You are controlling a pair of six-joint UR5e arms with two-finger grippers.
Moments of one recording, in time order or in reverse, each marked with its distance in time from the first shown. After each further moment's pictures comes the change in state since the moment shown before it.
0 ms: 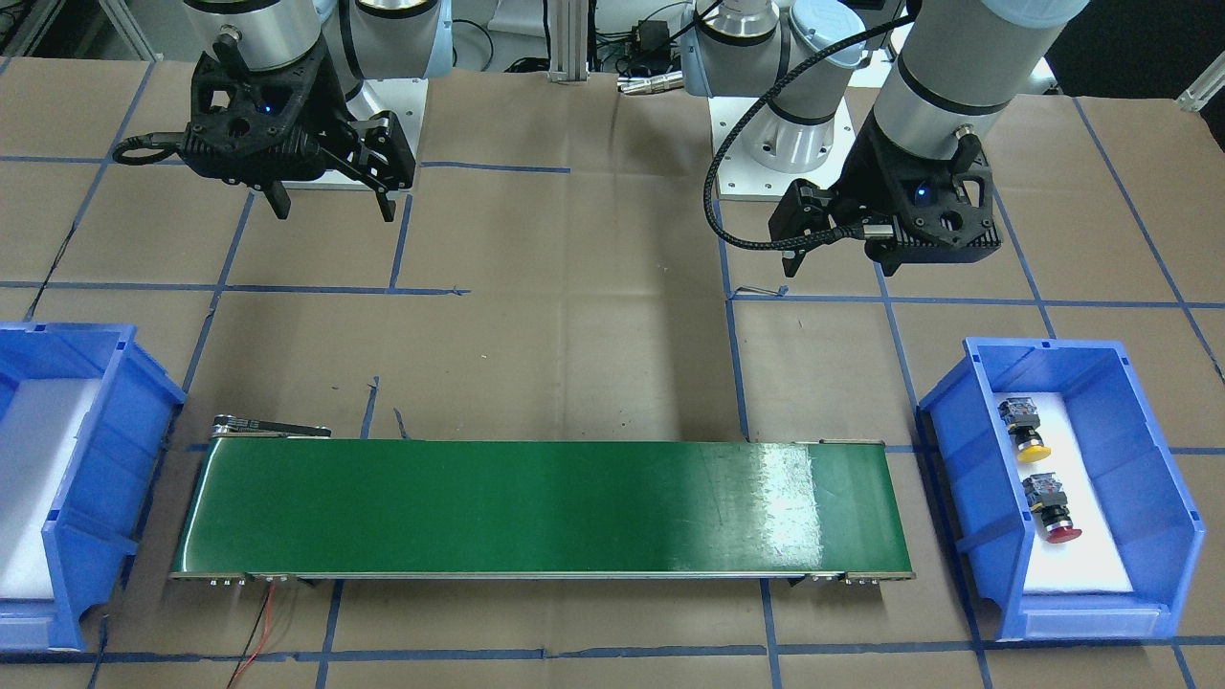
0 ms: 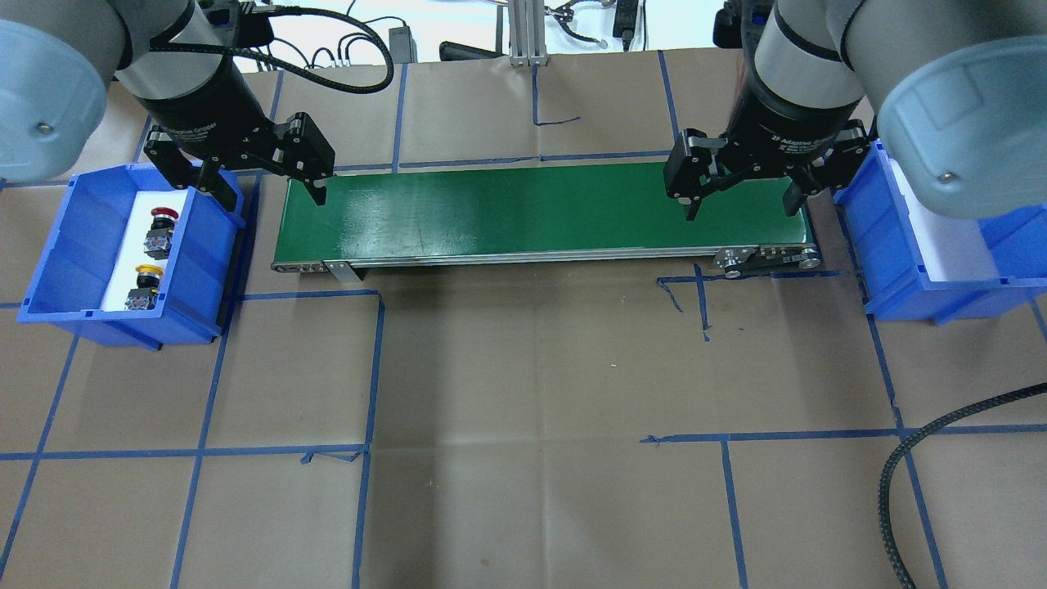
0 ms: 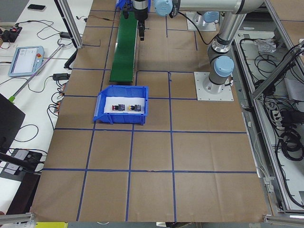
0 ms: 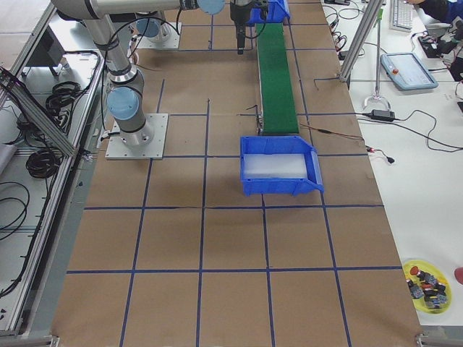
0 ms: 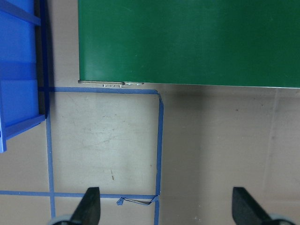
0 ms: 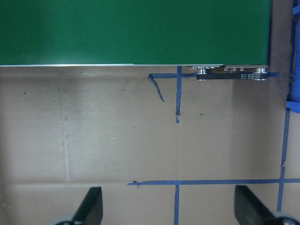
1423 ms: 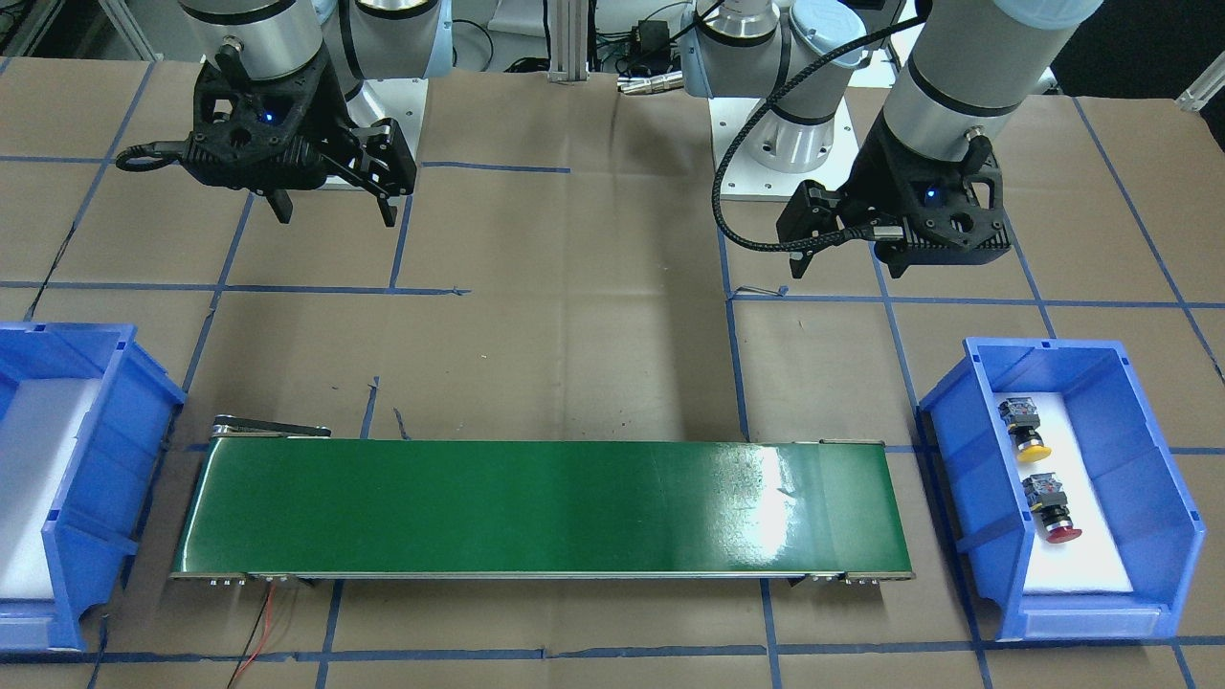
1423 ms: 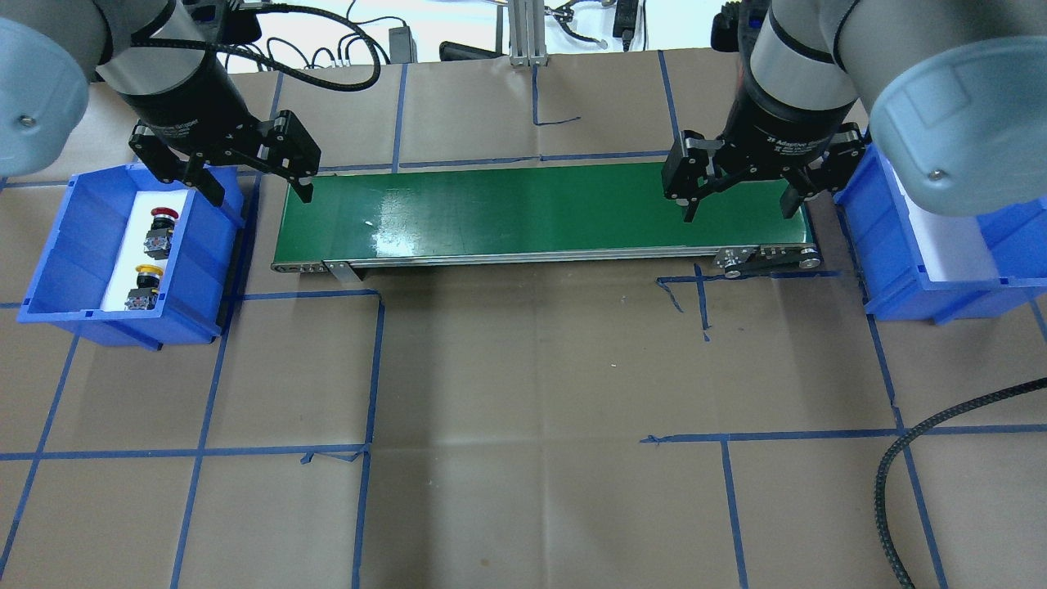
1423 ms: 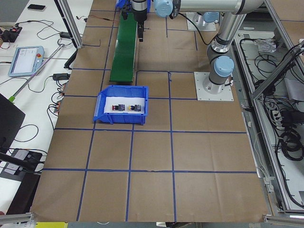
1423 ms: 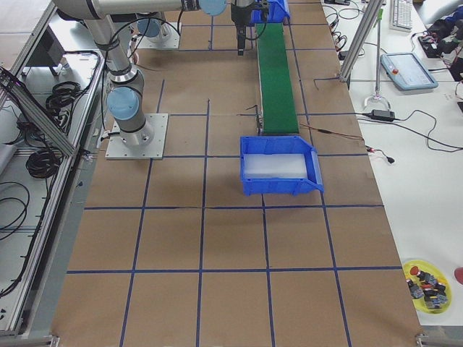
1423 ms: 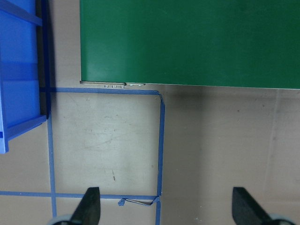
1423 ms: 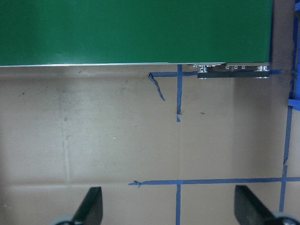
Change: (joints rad) left arm 0.052 0.000 0.010 0.000 0.004 0.116; right arm 0.001 0.010 0.002 0.000 0.002 0.010
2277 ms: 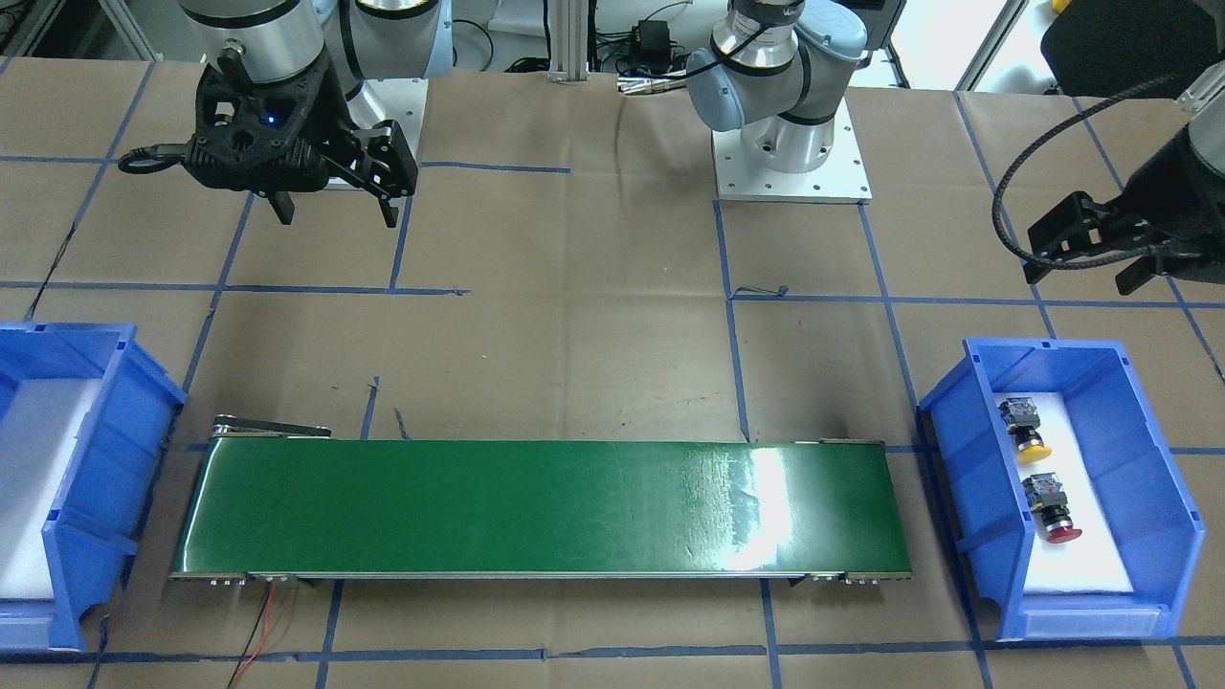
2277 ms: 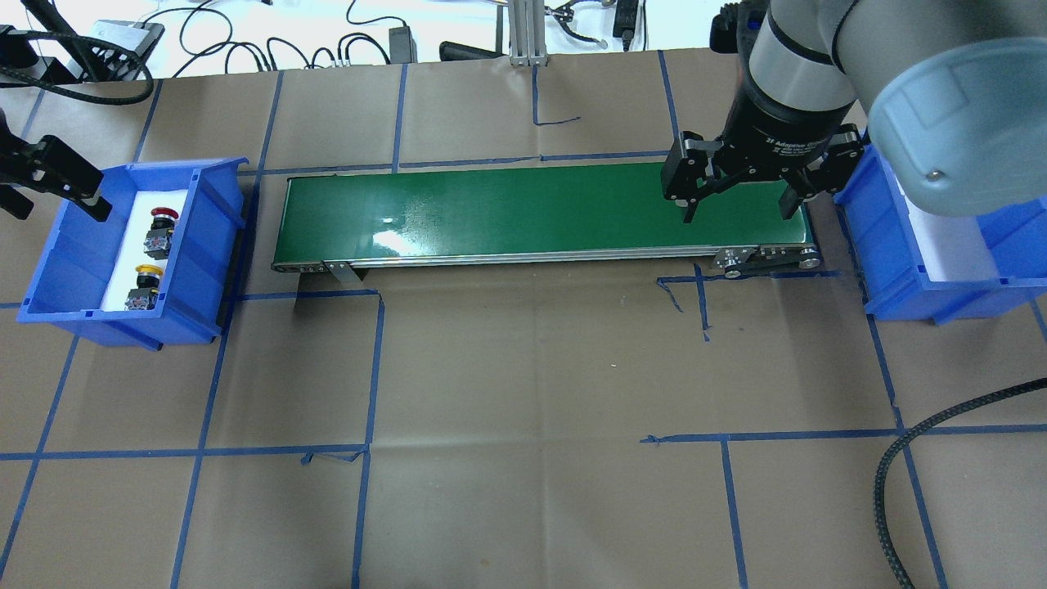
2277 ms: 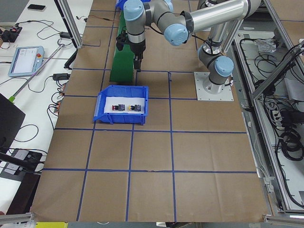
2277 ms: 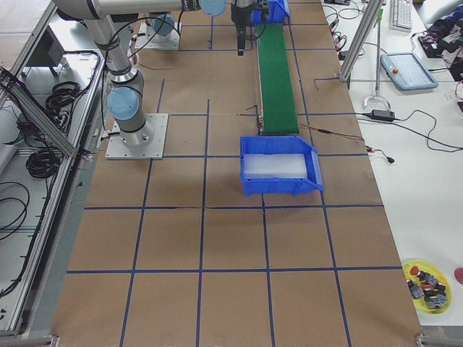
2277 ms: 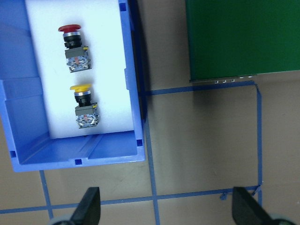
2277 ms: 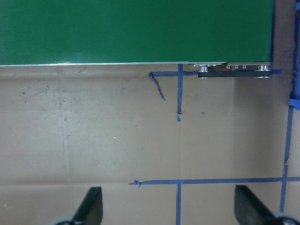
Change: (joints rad) left arm 0.423 -0.023 -0.007 0.002 0.002 0.481; right arm 0.000 0.001 0.001 0.000 0.002 -0.001
